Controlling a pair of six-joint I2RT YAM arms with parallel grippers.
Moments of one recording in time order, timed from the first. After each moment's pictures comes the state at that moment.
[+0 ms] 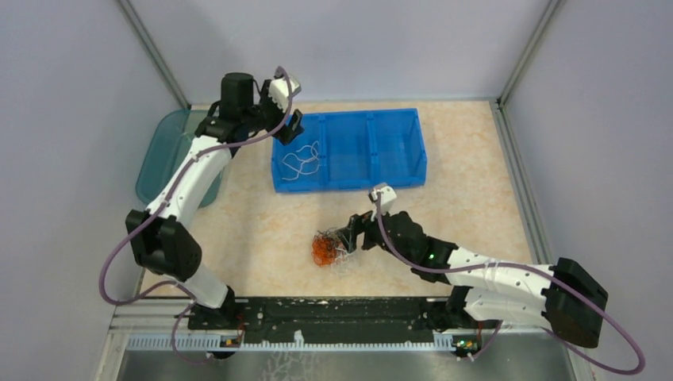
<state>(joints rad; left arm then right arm) -0.30 1.64 1.57 -0.39 0.39 0.43 1.02 0.99 0.45 0.26 0.23 0.48</state>
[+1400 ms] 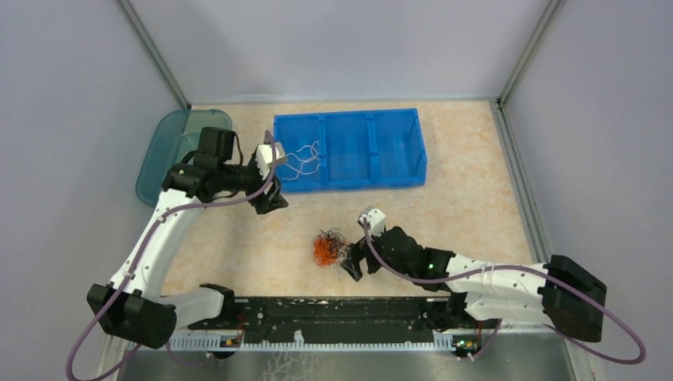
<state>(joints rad) -0.28 1.18 1.21 -0.87 0.66 0.63 1.11 0.98 0.32 0.17 0.09 0.43</state>
